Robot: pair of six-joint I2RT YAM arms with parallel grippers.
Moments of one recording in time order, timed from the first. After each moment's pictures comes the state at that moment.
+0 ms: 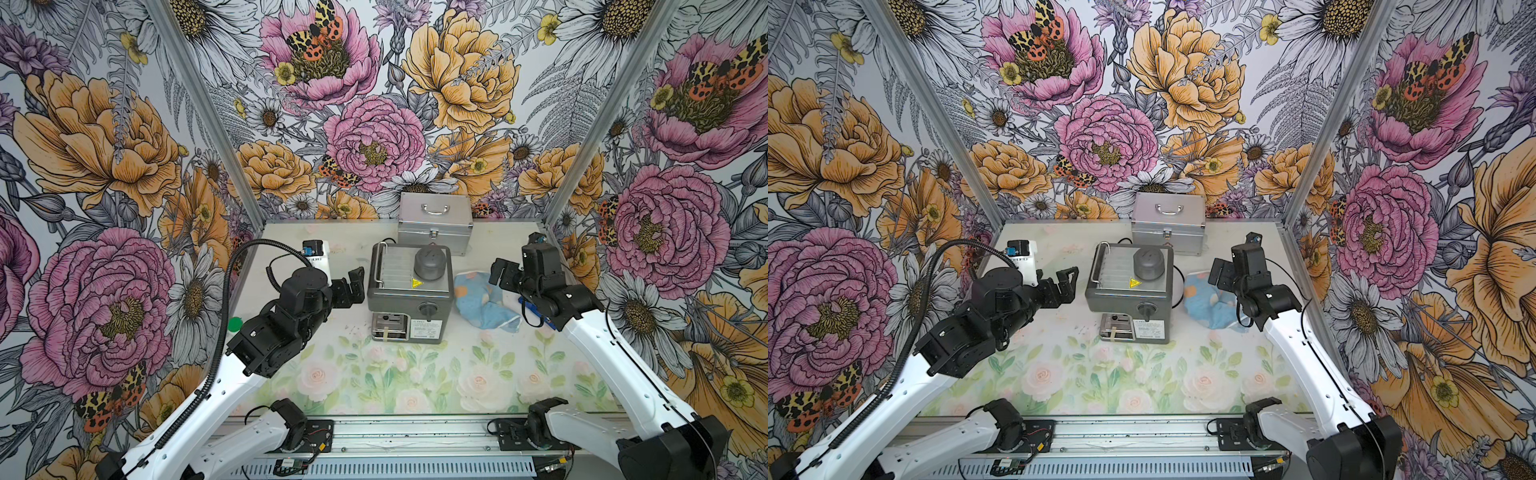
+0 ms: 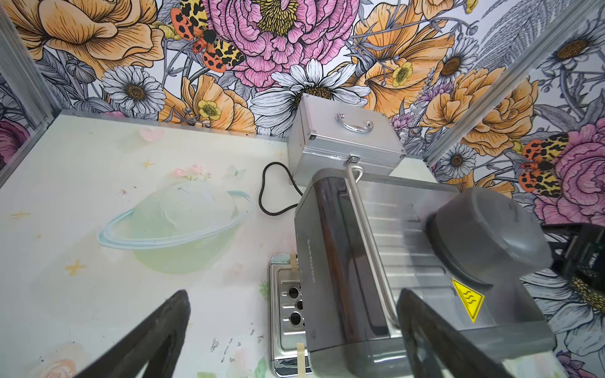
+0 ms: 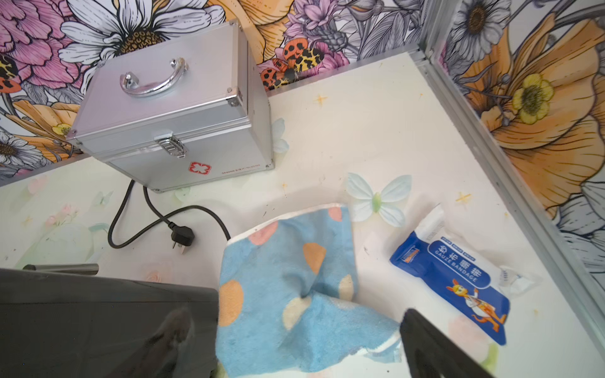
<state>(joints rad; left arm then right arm) -0.69 0.88 1.06 -0.65 -0.38 -0.48 0.25 1.11 1.05 -0.67 0.22 0.42</state>
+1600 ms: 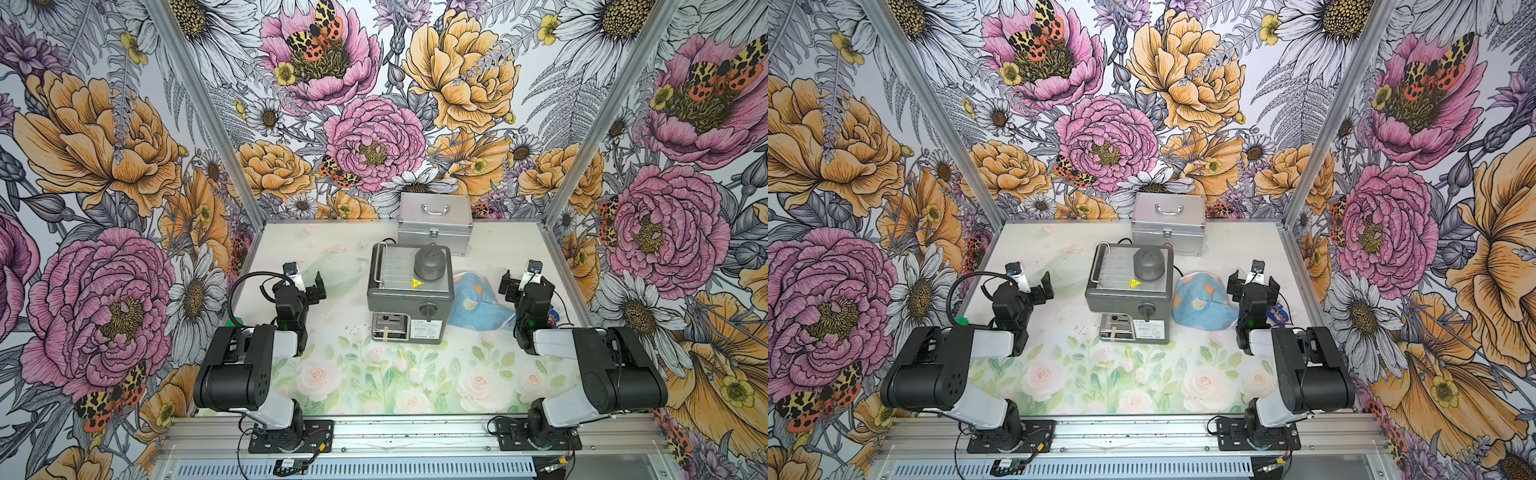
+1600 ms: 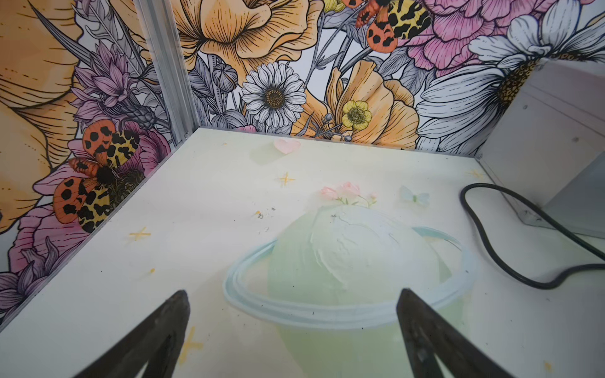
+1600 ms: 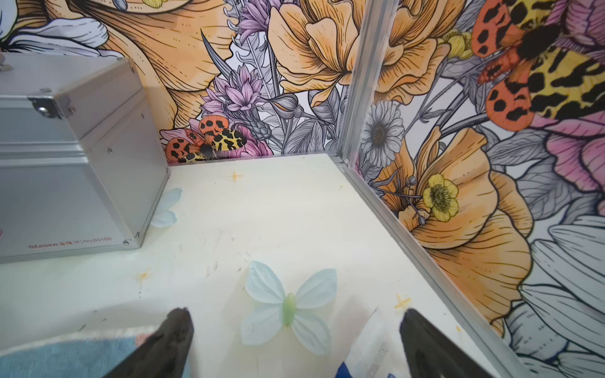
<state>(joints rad) 0.00 1.54 0.39 0.89 -0.10 -0.08 0.03 1.51 0.37 0.87 0.33 0.02</state>
